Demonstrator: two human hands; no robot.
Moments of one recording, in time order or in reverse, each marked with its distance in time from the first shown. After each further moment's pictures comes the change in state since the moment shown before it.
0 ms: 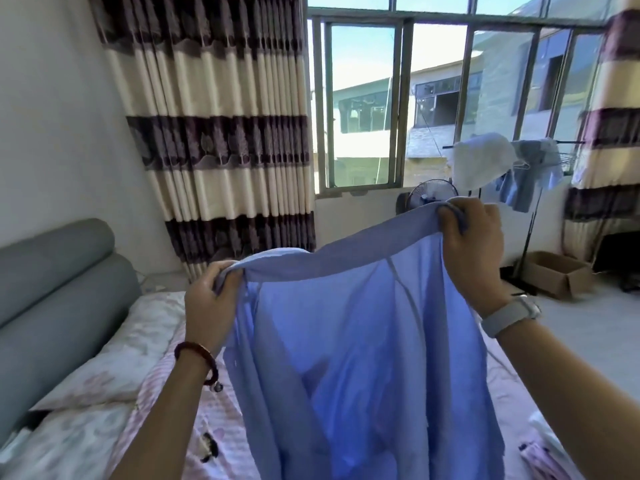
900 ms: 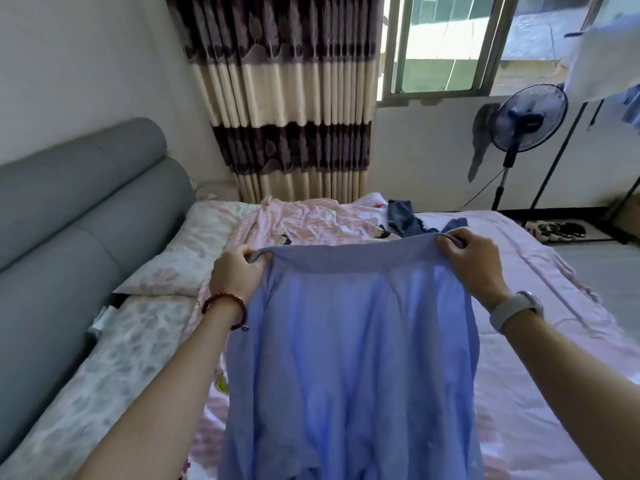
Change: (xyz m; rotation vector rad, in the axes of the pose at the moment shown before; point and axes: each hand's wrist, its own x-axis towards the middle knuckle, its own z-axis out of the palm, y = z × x) left_hand -0.004 -0.154 -0.036 0.618 -0.107 -0.465; right_hand -0.115 0.077 0.152 0.016 -0.570 0.354
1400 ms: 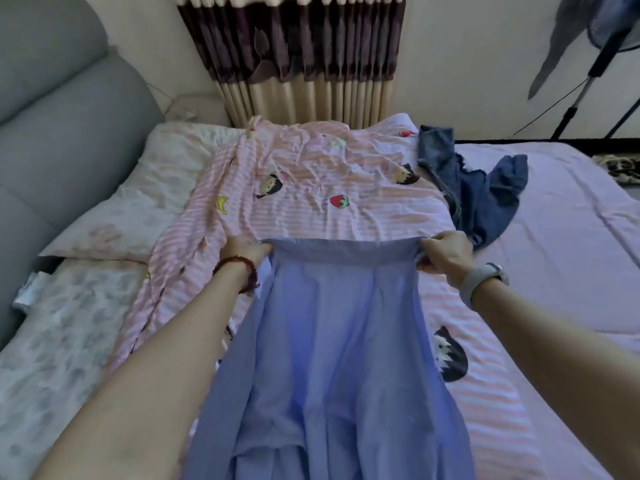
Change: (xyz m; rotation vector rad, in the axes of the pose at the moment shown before) left_hand 0.163 -0.085 0.228 -0.030 -0.271 -0.579; right_hand 0.138 0.171 0.234 0.092 -0.365 0.658
